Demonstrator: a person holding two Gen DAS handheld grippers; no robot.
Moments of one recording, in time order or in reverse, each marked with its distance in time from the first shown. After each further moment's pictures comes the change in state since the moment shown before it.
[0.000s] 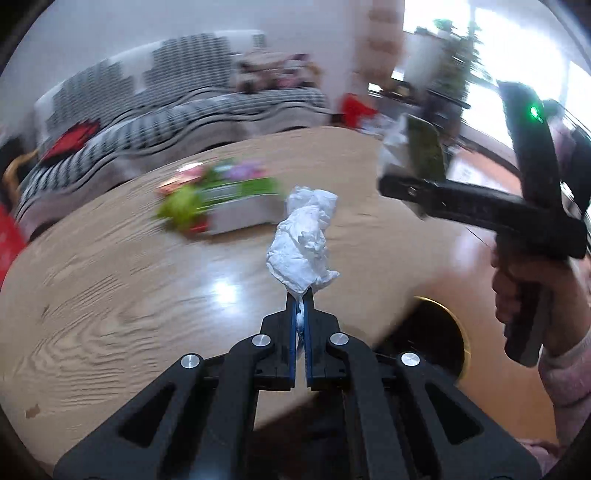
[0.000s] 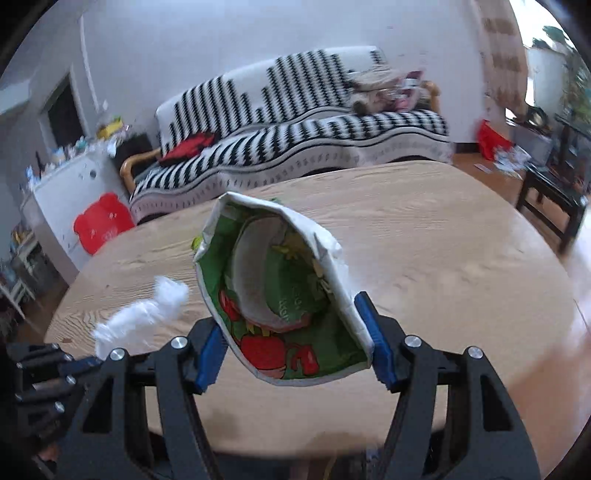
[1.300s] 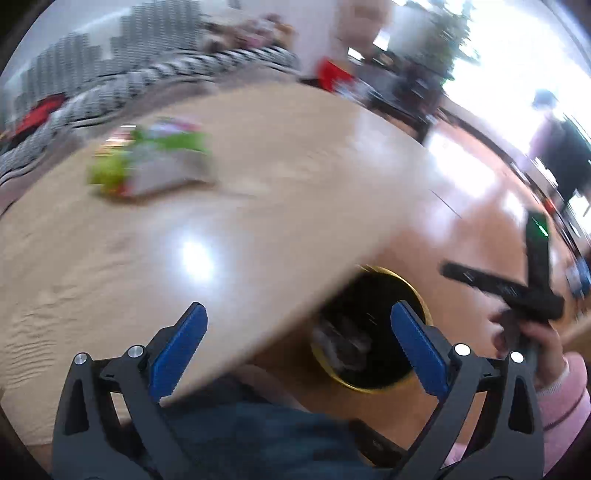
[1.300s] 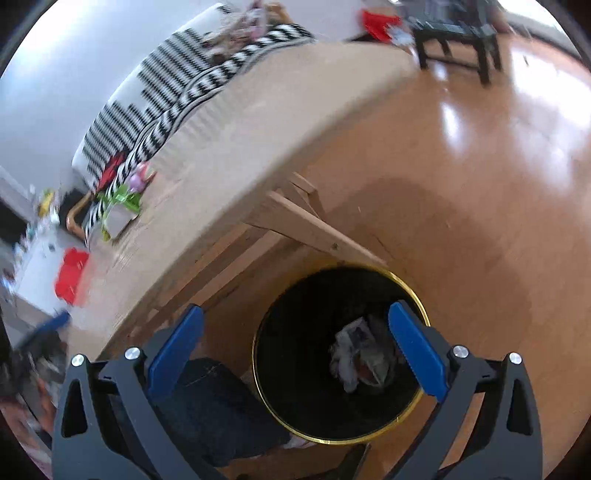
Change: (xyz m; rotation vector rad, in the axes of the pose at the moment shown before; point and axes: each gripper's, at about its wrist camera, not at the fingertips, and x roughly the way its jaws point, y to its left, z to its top) left arm 0.028 -0.025 -0.018 -0.082 0.120 -0.043; right arm -0.051 -0.164 -0.143 0.421 0.198 -0.090
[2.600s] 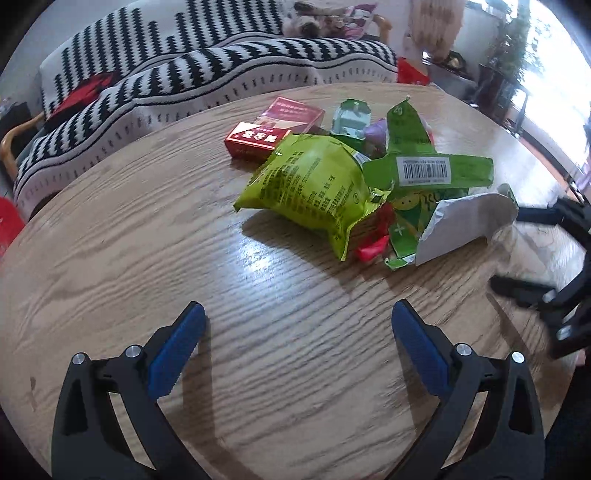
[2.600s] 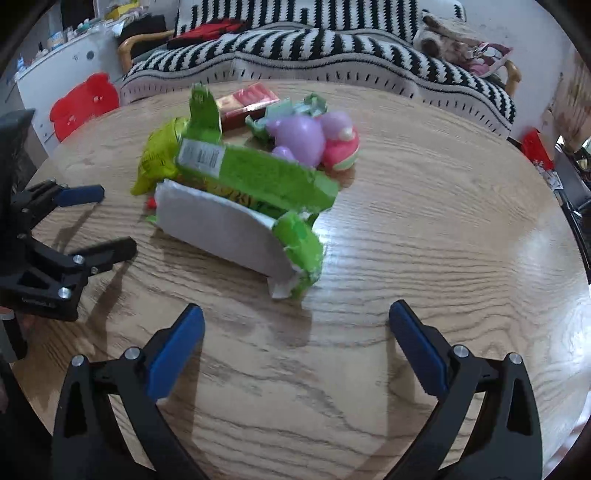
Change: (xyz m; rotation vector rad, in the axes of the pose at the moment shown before) left arm 0.121 0.232 0.094 -0.011 0.046 0.161; right arm 0.196 0.303 0.102 -0.720 0.118 -0.056
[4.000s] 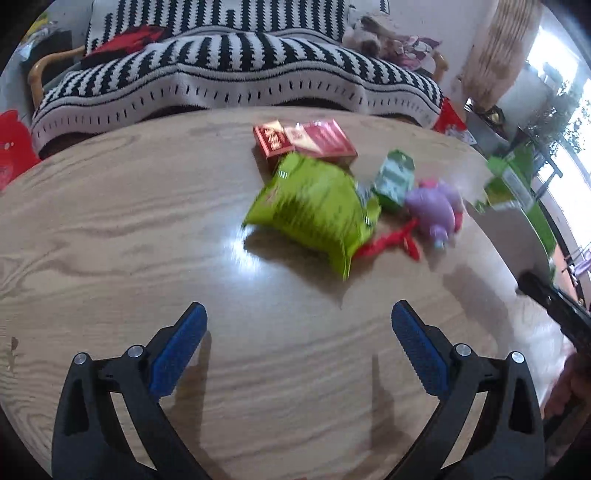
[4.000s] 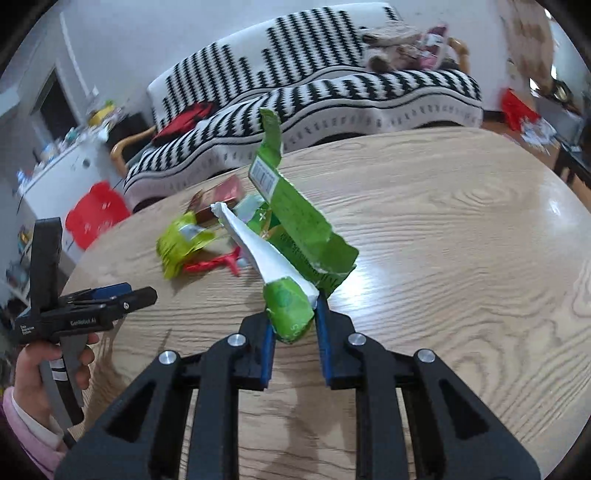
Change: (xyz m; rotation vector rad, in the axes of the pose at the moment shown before) left arm -0.003 0.017 0.037 -0.295 -0.007 -0.014; right arm -0.029 -0.068 -0.004 0.308 -0.198 0.137
